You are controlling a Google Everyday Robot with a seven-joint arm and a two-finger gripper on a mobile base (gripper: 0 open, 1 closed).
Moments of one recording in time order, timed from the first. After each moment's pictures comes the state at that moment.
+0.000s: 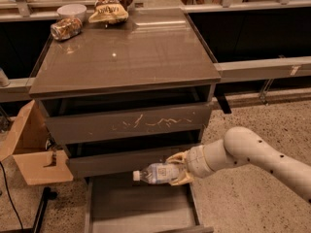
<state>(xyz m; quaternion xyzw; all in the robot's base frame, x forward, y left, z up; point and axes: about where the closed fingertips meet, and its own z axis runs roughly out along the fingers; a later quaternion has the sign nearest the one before) 0.485 -0.077 0.574 -0.73 0.56 0.19 0.34</state>
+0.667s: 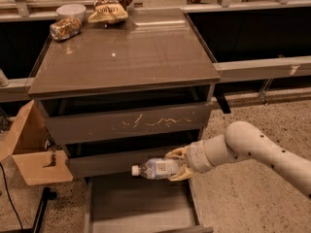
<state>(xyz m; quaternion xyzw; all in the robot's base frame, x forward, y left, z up) 0.490 -0.074 0.590 -0.72 0.56 0.20 0.35</state>
